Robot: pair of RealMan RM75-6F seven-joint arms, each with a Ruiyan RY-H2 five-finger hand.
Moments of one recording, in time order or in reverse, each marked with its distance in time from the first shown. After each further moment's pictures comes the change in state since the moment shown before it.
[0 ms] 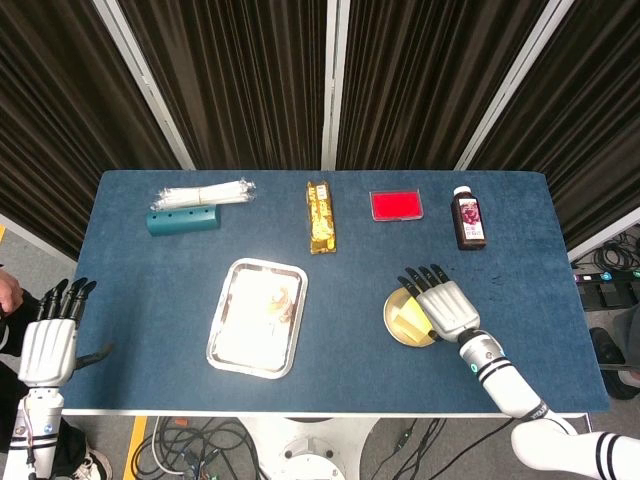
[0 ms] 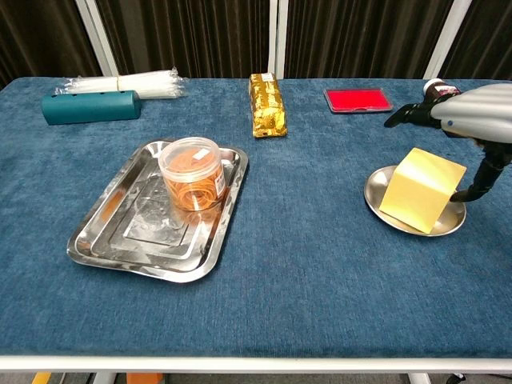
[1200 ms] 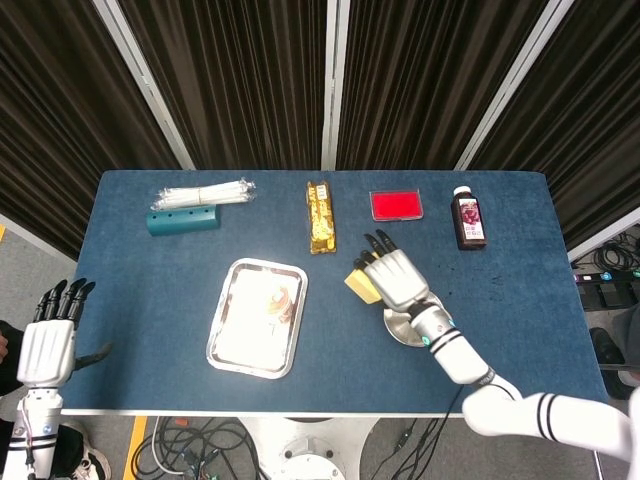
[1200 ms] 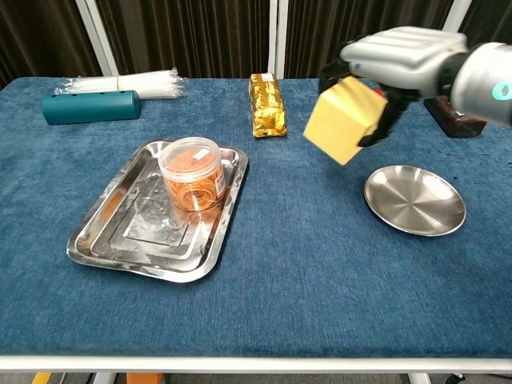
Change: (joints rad) left arm 0.004 -0.006 -0.001 0.021 0.002 0.004 -0.022; right arm 0.215 -0.196 0.061 0.161 -0.035 0.063 0.050
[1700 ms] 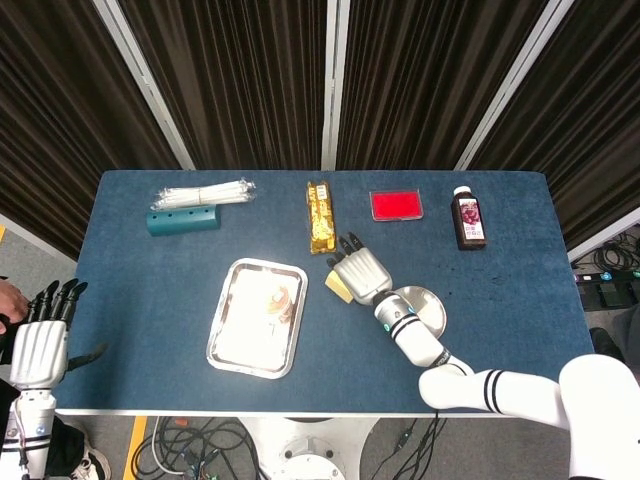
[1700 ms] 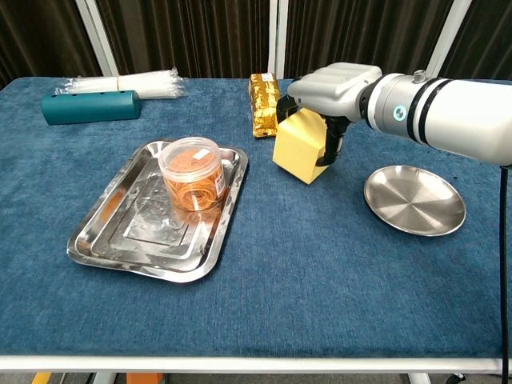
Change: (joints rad) left arm 0.009 -0.002 -0.001 0.037 -0.003 0.006 -0.041; right arm 0.165 -0.158 -0.006 0.175 0.246 -0.101 -0.139
